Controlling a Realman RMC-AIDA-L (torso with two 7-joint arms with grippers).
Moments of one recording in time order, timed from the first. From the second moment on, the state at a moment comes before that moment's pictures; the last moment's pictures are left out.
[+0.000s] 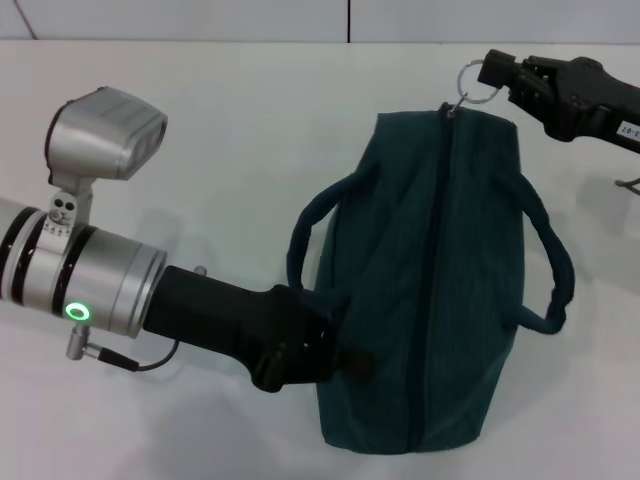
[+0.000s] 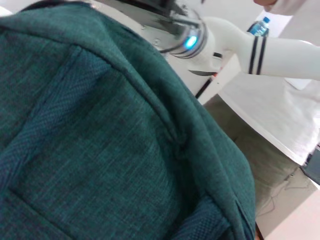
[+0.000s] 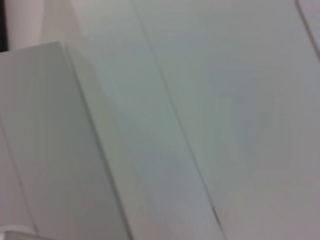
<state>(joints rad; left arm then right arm) -0.51 -2.04 1.19 0.73 1.80 1.78 -1.75 0.57 2.01 -1.08 -0.52 -1.25 -1.46 1.37</state>
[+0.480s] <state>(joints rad) -0.51 -2.04 1.19 0.73 1.80 1.80 -1.72 0.57 2.01 -1.08 -0.52 -1.26 -1.38 1.37</state>
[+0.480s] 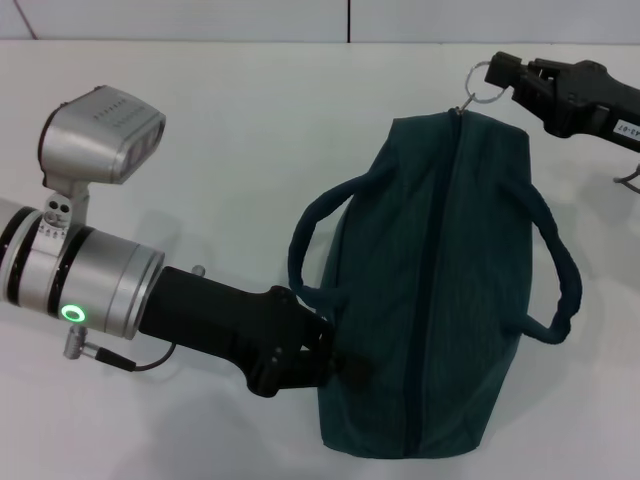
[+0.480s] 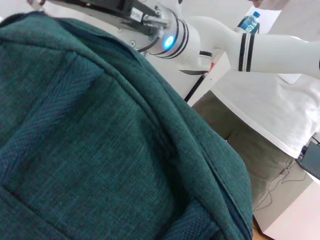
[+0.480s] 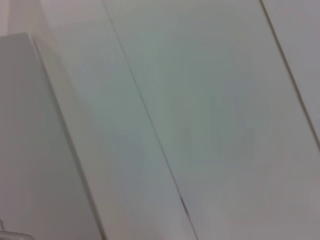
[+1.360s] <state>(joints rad) -0.54 -2.03 1.09 0.75 1.76 1.83 -1.85 0.55 2.00 -1.08 -0.49 -1.27 -1.40 1.37</state>
